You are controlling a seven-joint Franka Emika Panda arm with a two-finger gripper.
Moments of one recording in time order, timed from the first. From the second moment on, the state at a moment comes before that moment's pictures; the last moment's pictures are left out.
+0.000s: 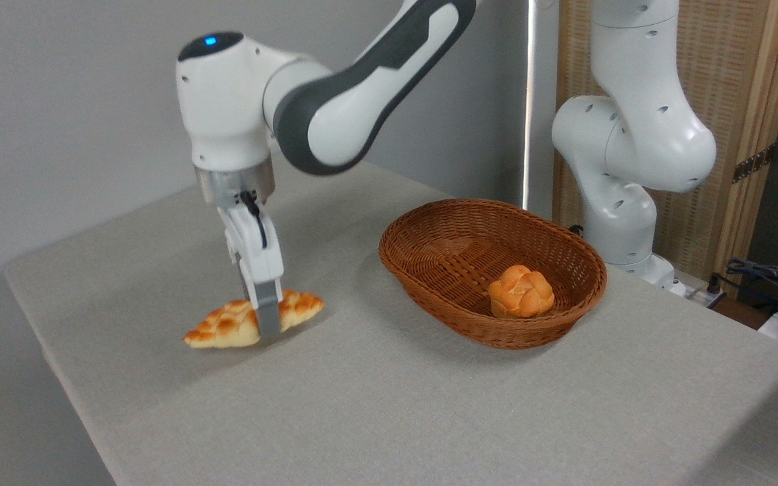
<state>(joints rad) -0.02 0.08 -0.25 -1.97 -0.04 2.11 0.75</state>
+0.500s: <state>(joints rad) -0.02 -0.34 -0.22 -2.09 -0.04 1.60 0.84</state>
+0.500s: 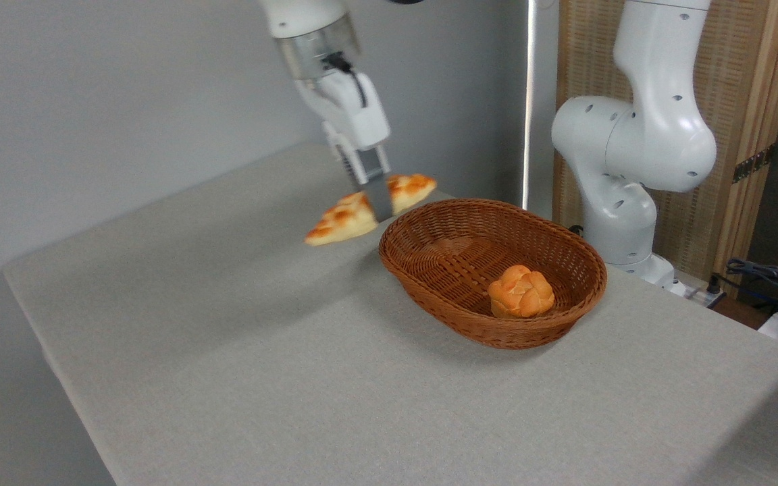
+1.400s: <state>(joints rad) -0.10 -0.54 -0.18 -2.48 -0.04 1.60 0.86</state>
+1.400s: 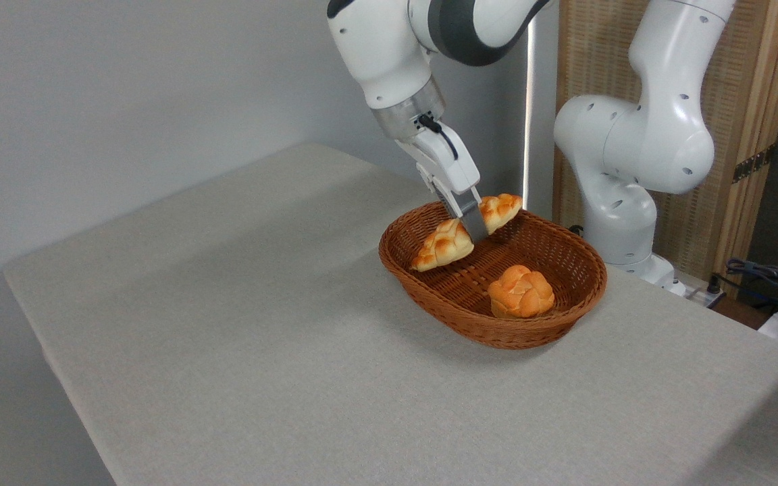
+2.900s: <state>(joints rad) -0.10 -0.51 -0.18 -2.38 -0.04 1.61 0.86</state>
